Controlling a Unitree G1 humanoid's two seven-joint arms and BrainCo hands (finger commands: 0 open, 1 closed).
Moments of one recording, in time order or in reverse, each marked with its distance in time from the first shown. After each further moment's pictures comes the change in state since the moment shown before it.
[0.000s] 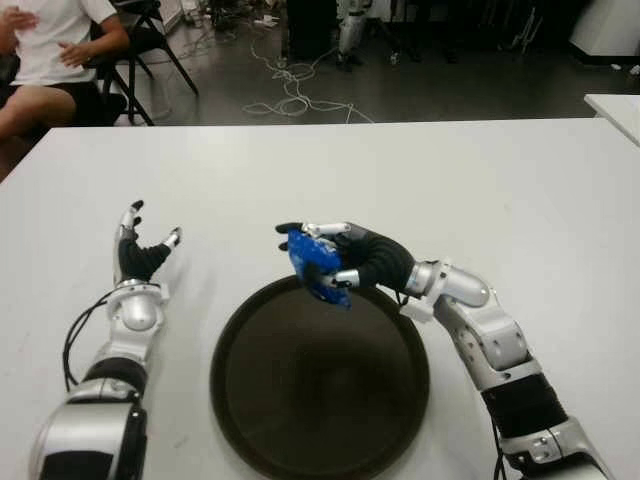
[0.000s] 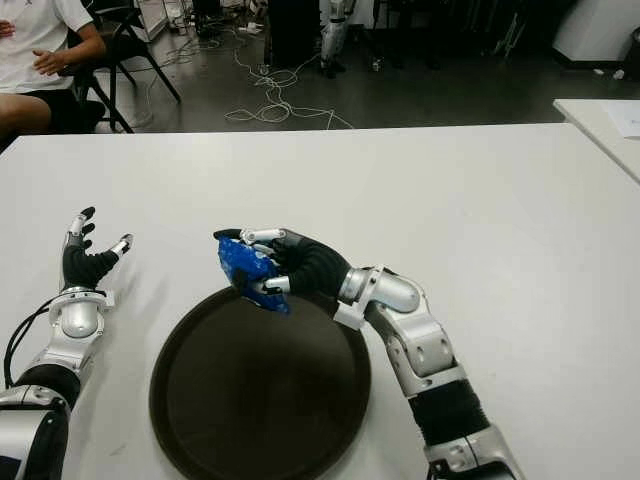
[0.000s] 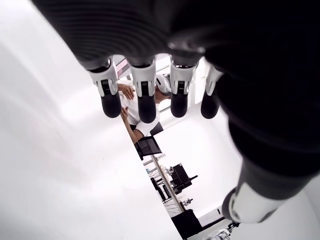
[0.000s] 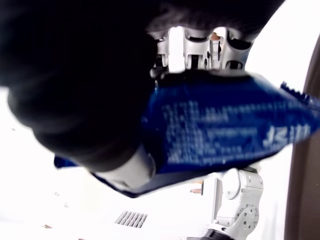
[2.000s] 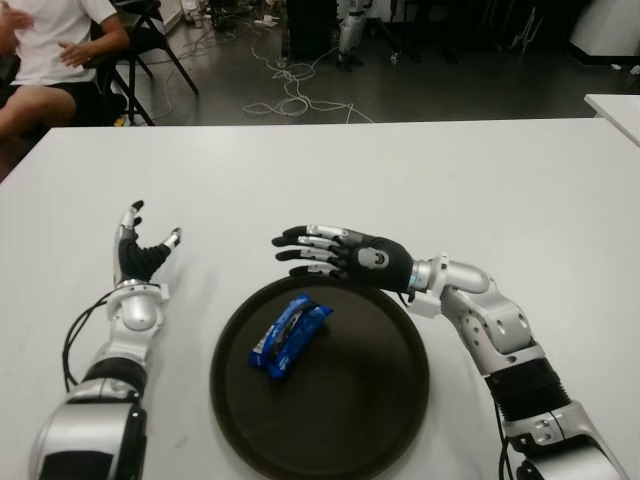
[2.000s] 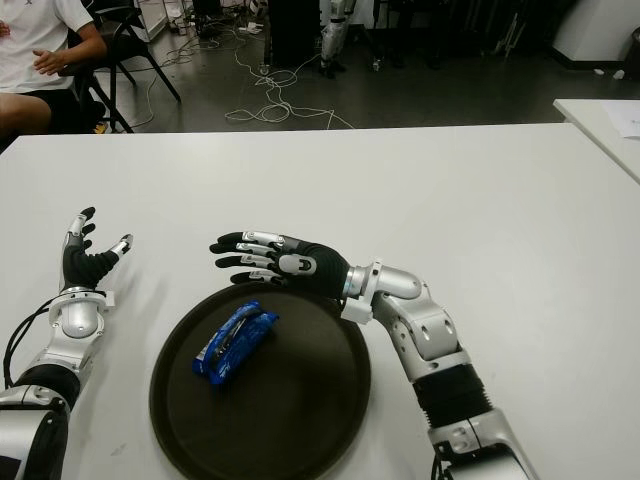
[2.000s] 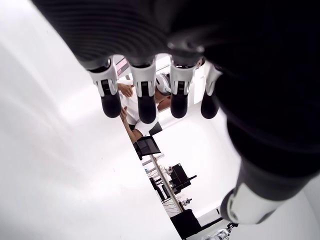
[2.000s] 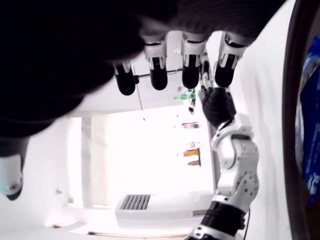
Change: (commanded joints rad) left arm -0.001 0.005 -0.002 0.005 0.002 0.013 -0.010; right arm -0.063 -0.019 0.002 0.097 0.056 0.117 0.137
